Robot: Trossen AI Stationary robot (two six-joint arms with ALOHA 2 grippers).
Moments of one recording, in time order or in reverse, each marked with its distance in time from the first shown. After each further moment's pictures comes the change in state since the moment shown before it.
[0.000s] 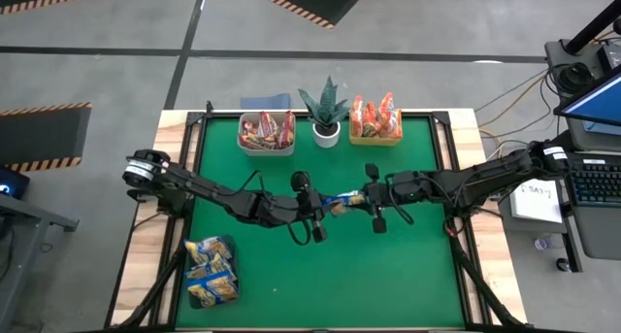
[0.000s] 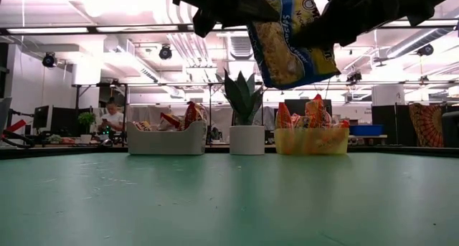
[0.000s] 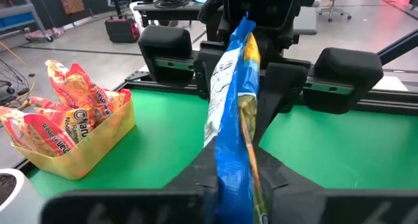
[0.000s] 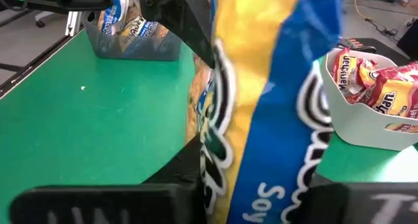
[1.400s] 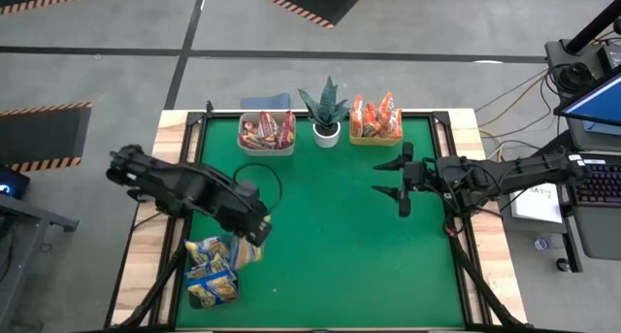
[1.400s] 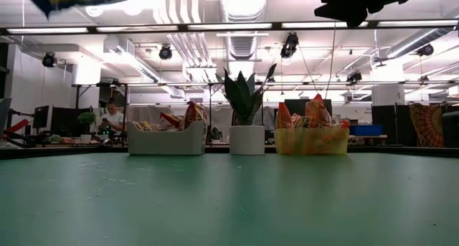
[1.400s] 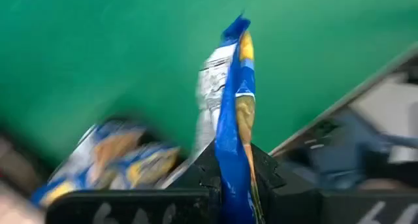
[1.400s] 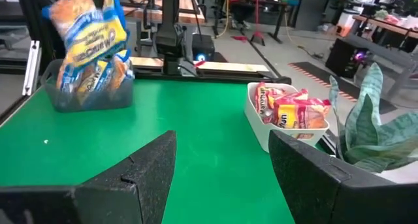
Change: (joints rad) left arm -0.140 -0.130 0.762 -1.918 0.540 -1.309; right arm 0.000 -0.415 0.002 -0.259 0.185 0.036
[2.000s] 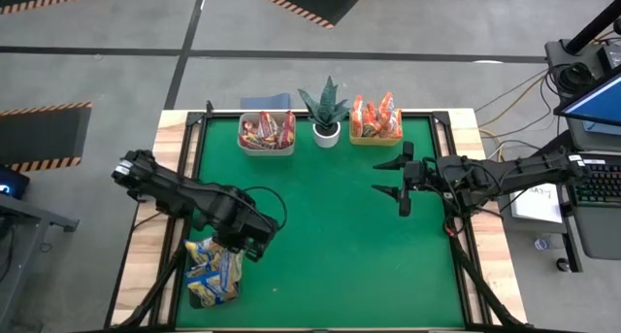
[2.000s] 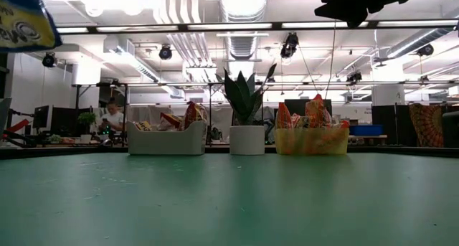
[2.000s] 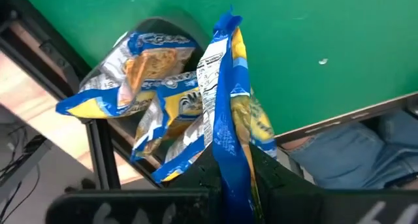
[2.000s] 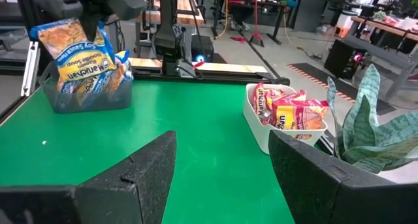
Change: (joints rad) left arm -0.010 0.062 -0.233 -0.029 0.317 -0.090; right arm -0.005 -0.004 0.000 -0.001 0.000 -0.007
